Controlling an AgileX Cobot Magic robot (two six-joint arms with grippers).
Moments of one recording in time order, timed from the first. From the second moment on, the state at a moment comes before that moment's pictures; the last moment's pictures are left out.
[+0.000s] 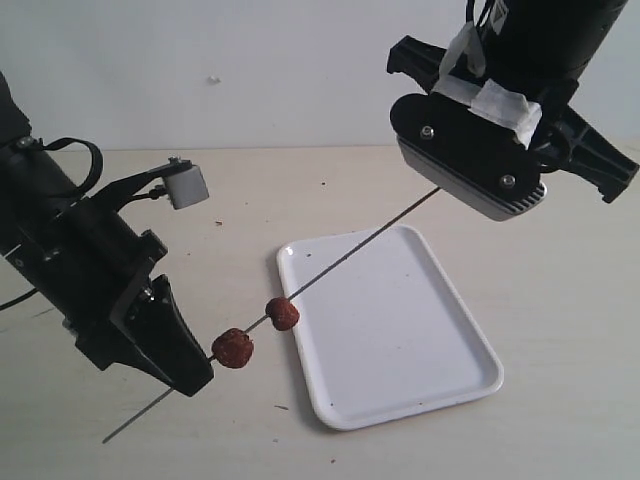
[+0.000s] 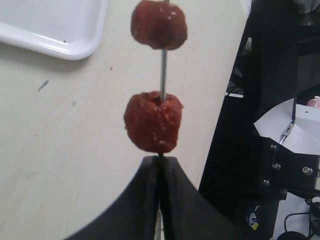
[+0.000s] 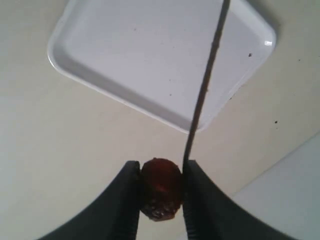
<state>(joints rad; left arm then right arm) -0.41 1.62 -1.03 -0.75 1.23 1.03 0.45 1.58 -1.42 -0.15 1.21 -1.77</state>
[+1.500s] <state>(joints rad) -0.41 1.62 -1.03 -0.76 1.22 1.03 0.45 1.58 -1.42 -0.16 1.10 -1.72</state>
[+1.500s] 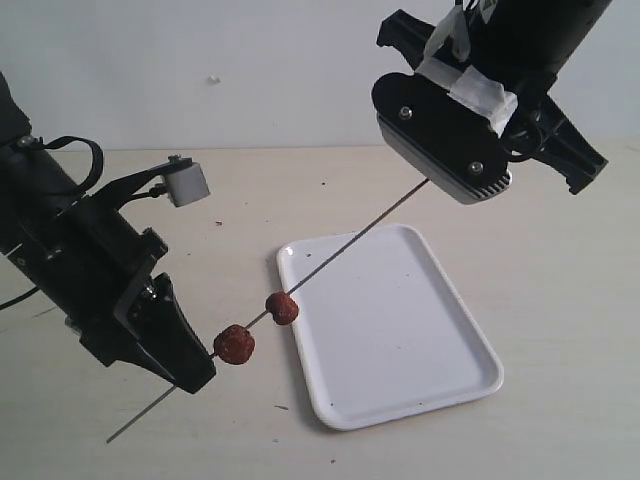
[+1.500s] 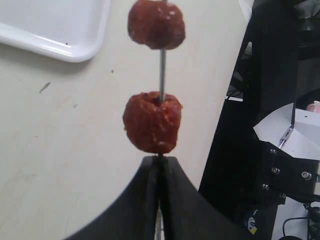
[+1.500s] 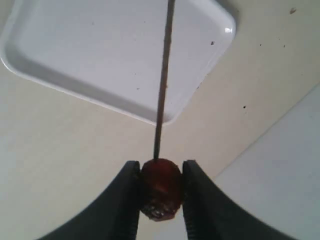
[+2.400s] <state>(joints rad) -0.41 1.62 -1.03 -0.77 1.23 1.02 0.62 1.58 -1.42 -0.17 1.13 -1.62</state>
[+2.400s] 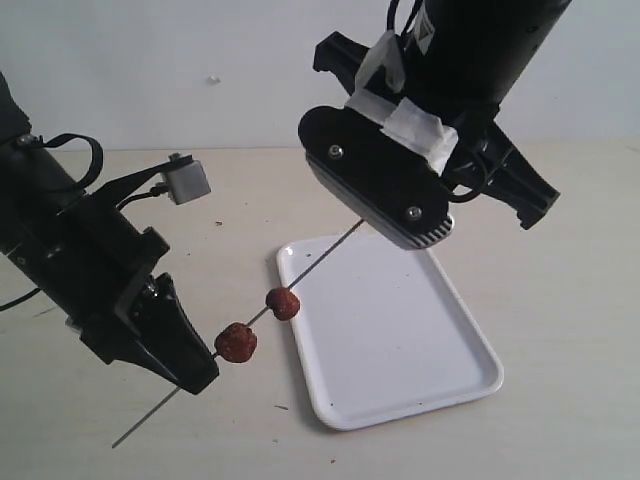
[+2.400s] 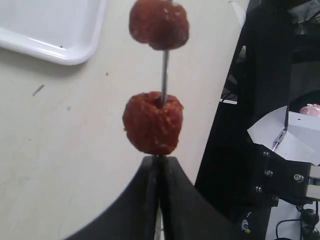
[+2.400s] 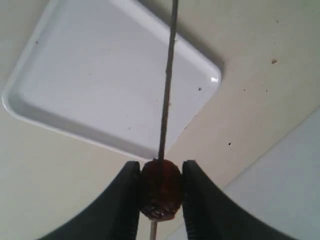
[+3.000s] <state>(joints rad) -0.41 1.62 -1.06 -0.79 1.27 1.01 0.71 1.58 -1.42 -0.07 1.14 -1.59</state>
